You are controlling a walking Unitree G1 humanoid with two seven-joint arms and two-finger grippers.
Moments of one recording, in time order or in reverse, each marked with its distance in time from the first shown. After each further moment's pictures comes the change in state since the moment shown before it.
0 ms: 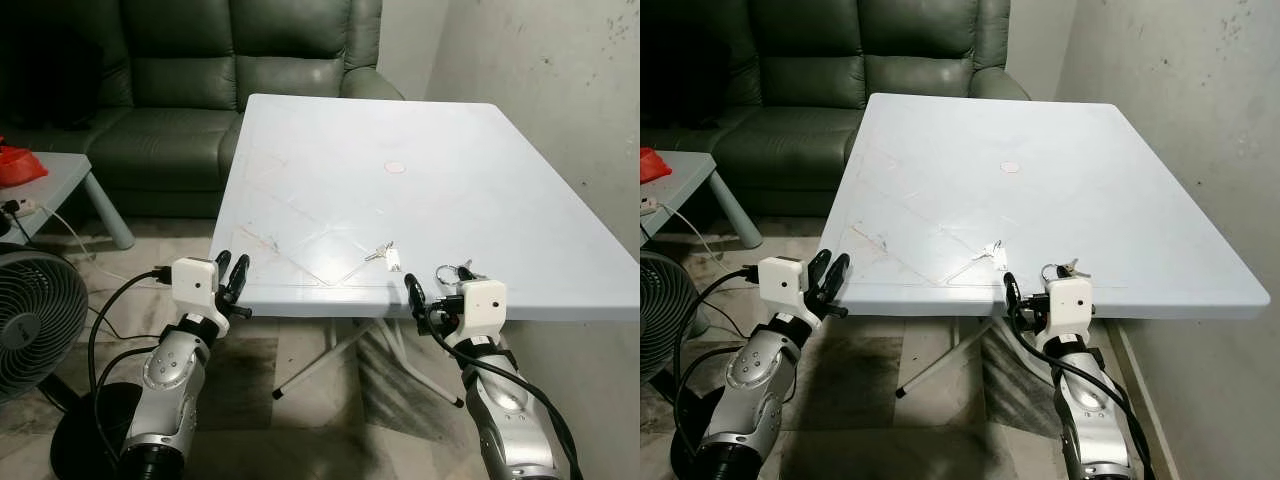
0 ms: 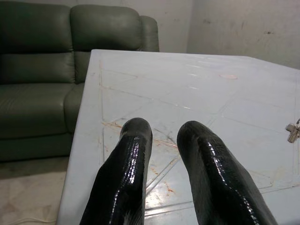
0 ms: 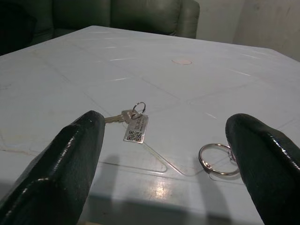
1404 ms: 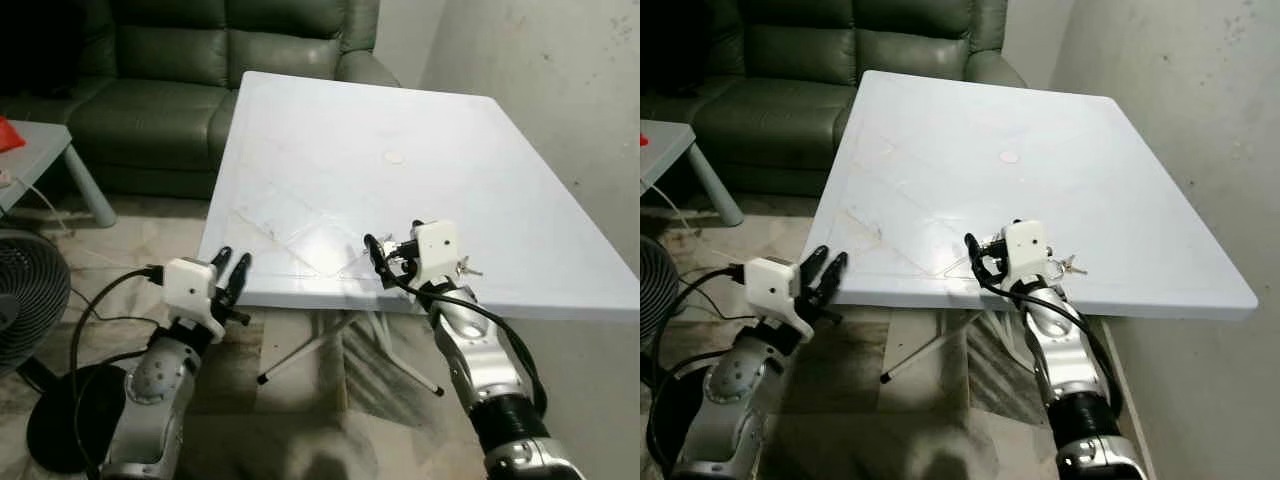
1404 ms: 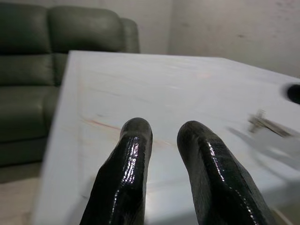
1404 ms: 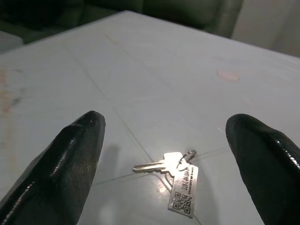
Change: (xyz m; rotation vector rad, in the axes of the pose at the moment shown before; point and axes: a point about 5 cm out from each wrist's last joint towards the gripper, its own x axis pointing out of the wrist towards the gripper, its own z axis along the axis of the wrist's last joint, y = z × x) left arm -0.026 -0.018 0.027 0.048 -0.043 -0.107; right arm 0.072 0.036 0.041 -0.048 0.016 0.140
